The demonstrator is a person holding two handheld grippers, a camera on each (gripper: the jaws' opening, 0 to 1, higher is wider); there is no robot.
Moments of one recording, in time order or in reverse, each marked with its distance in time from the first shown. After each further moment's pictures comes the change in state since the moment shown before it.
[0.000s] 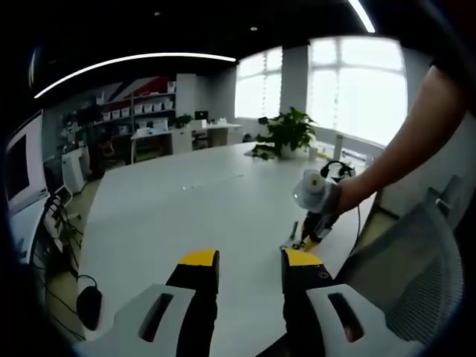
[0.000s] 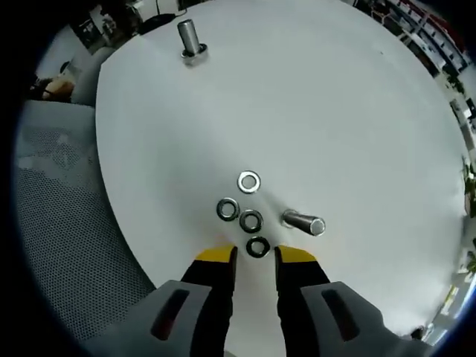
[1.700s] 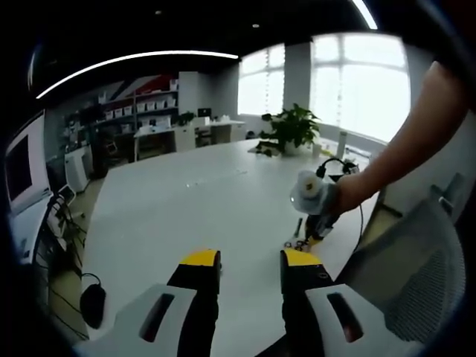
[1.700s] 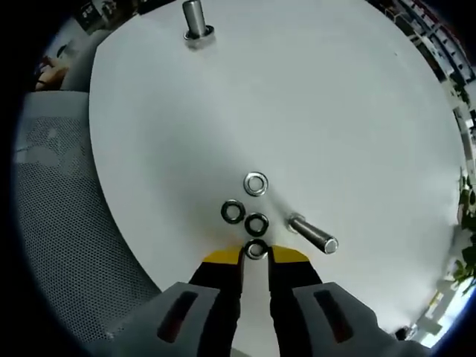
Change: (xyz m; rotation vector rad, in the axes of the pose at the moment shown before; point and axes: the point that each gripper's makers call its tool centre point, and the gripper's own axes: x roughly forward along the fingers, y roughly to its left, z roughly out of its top) left arm 0.000 0.005 -0.004 0.006 0.019 0.023; right arm -0.002 0.006 0.001 -0.039 0.093 -0.055
